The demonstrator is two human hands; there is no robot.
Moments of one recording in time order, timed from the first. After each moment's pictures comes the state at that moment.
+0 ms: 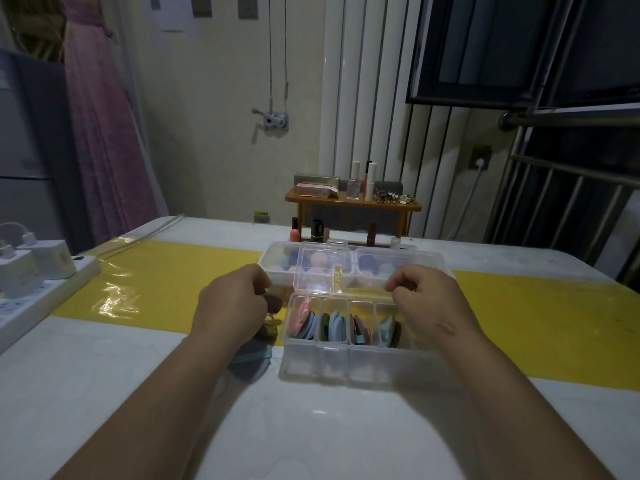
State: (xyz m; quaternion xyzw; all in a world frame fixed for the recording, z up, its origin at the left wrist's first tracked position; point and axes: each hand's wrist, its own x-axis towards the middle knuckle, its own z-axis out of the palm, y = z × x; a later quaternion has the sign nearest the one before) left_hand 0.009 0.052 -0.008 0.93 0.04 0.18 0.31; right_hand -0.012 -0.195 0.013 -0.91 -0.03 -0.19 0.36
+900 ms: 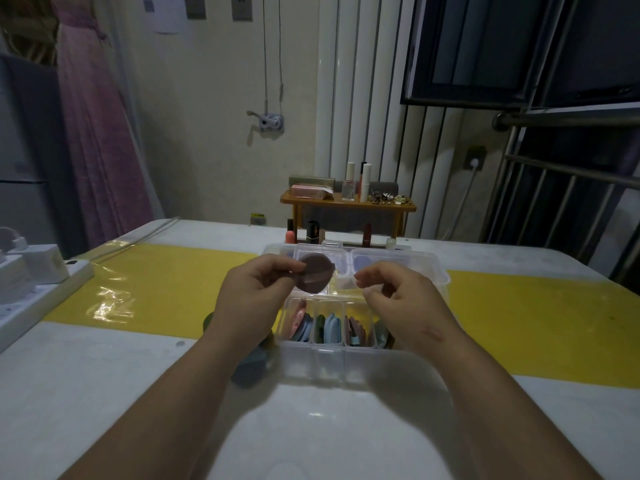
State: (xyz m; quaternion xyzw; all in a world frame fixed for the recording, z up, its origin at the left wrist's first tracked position) left_hand -0.001 0.024 -0.001 0.75 -0.12 0.24 0.61; right_hand -0.012 -0.184 0.008 -0.89 -0.11 -0.16 0.42
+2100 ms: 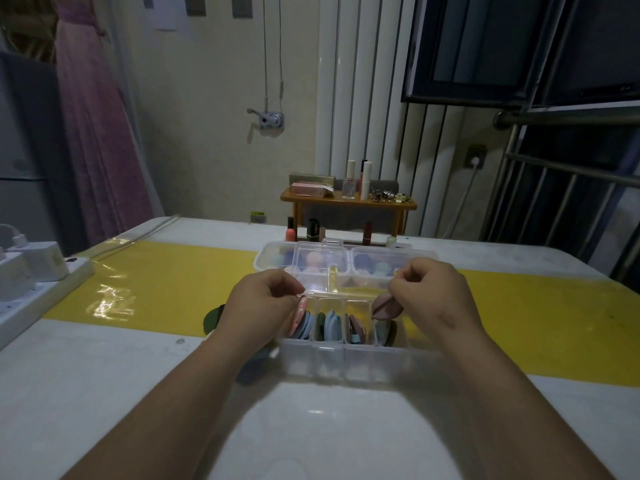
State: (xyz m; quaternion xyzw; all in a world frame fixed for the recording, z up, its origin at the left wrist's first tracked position) left_hand 0.005 0.023 -0.012 0.84 -0.04 0.15 0.52; right_hand -0.016 -0.195 0.020 -0.89 0.03 -0.22 0.40
